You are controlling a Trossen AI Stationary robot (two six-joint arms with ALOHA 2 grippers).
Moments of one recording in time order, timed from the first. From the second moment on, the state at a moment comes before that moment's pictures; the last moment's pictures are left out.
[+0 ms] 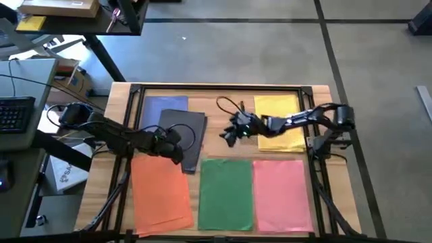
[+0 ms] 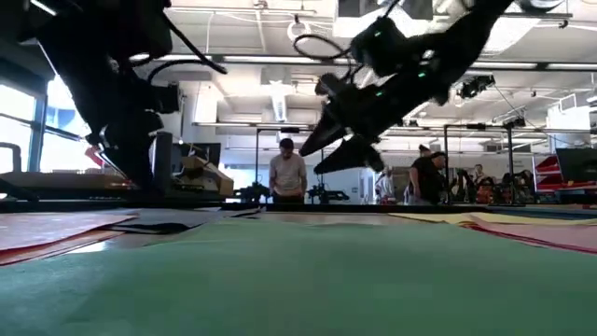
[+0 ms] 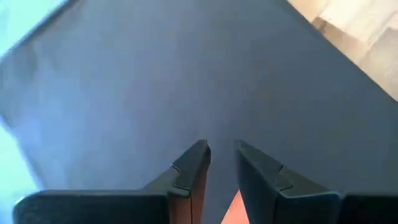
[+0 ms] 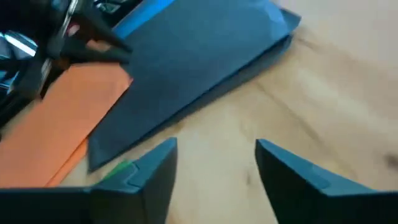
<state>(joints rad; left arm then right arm) -0.19 1.34 0.59 -0.51 -0.49 -0.79 -0.19 1.77 0.90 0.26 -0.03 0.56</state>
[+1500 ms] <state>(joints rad) -0.12 1.51 0.40 0.22 -0.40 -0.59 -0.30 2.20 1.48 -0.20 -0.19 0.56</state>
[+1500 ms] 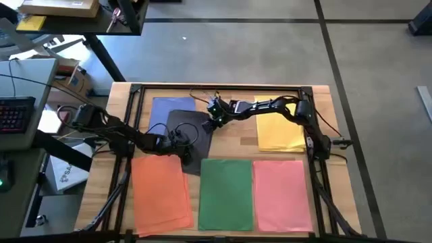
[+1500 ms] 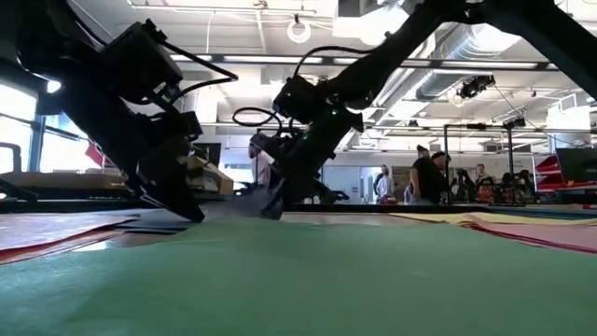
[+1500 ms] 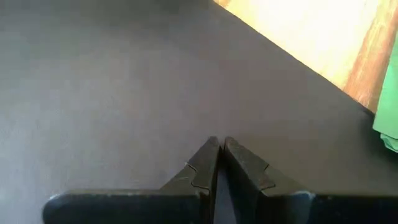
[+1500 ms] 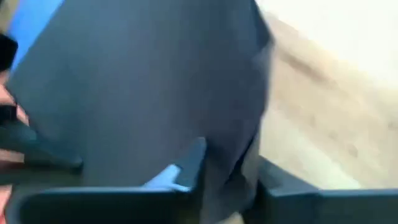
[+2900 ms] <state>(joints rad) -0.02 1.33 0.41 -0.35 -0.57 -0.64 -0.43 1.91 1.38 -0.66 0.16 0.13</state>
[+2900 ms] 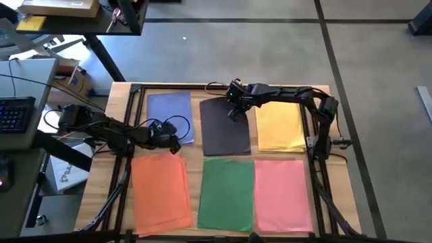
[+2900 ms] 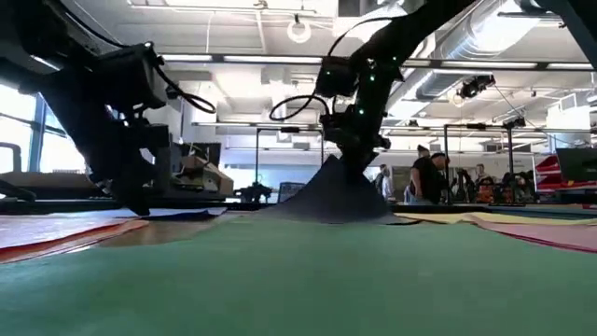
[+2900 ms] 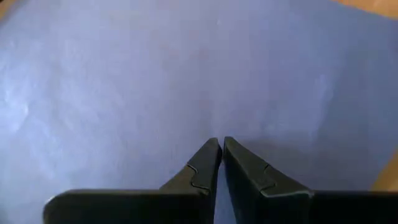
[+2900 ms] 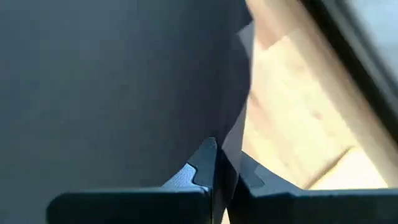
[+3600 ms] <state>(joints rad) 0.17 1.36 0.40 0.47 -0.23 -0.35 -0.35 1.34 0.87 -0.11 0.05 0.12</state>
